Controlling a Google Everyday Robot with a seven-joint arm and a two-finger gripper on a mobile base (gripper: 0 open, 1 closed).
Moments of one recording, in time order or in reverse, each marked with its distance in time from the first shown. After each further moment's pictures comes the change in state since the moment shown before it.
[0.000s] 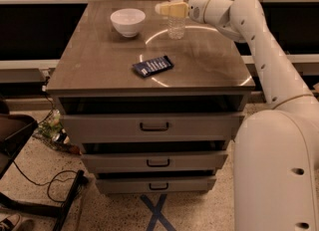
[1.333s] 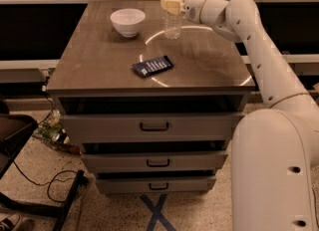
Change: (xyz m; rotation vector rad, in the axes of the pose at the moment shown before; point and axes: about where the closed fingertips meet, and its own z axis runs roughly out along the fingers) arm 0.002 0.009 0.011 -0.016 0.002 0.004
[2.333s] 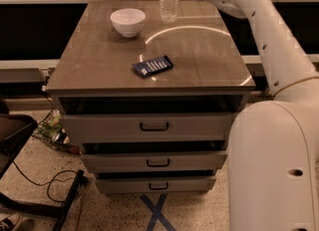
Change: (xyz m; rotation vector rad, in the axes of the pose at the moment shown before) arm -0.079 0.029 -0.002 -0.023 0.014 -0.041
